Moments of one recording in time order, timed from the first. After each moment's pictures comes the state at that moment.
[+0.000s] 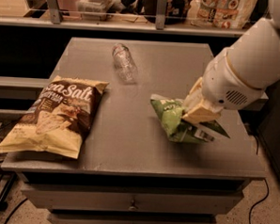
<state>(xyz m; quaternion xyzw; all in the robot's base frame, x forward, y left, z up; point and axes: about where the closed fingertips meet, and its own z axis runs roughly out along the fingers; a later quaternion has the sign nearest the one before) 0.444 -0.100 0.925 -0.64 0.73 0.06 0.21</state>
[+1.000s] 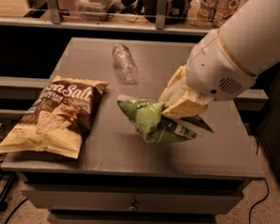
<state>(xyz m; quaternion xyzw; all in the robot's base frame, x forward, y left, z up) 0.412 -0.047 0.966 -0.70 0.66 0.12 0.24</state>
